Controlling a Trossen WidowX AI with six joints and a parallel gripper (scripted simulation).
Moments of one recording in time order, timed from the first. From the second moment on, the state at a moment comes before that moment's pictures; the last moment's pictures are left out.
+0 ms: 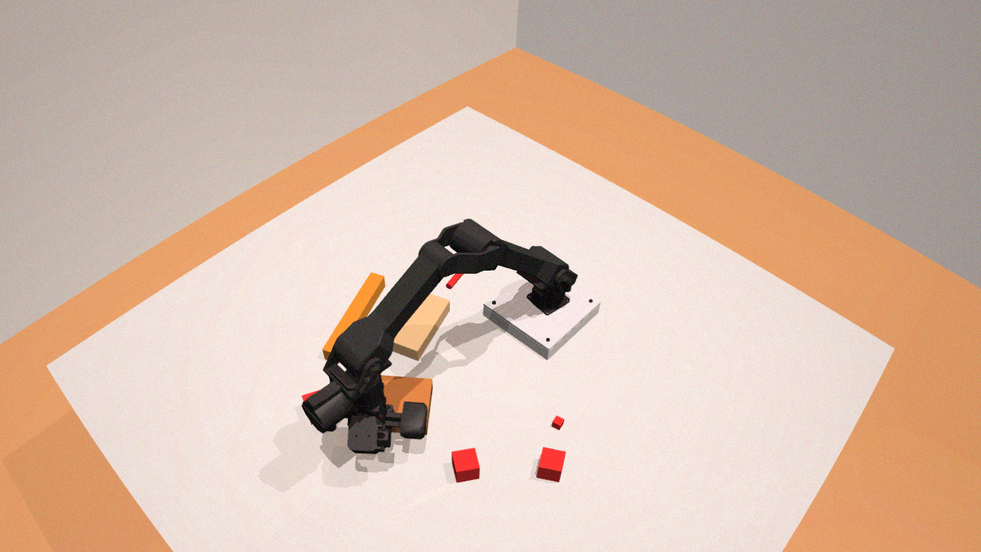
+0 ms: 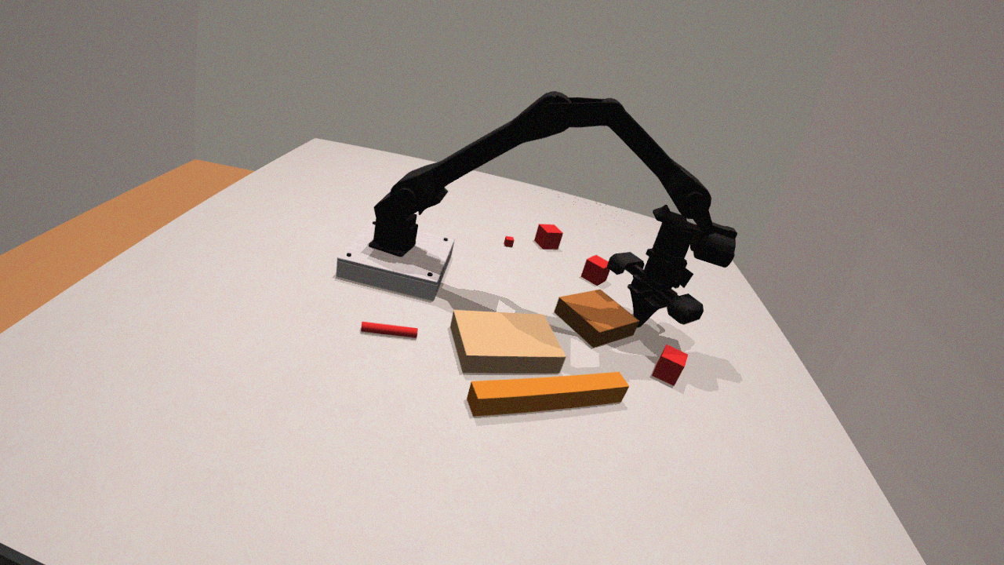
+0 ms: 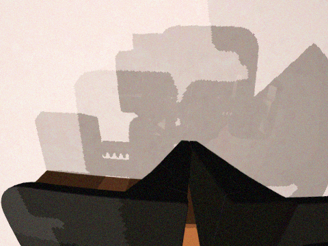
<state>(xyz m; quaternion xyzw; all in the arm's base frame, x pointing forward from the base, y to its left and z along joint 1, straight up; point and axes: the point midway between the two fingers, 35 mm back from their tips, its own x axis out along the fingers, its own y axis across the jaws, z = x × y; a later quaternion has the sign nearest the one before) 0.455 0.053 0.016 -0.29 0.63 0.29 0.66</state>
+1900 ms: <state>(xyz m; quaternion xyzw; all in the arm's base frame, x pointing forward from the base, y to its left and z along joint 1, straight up) 0.406 -0.007 0.017 -0.29 0.63 0.28 0.66</state>
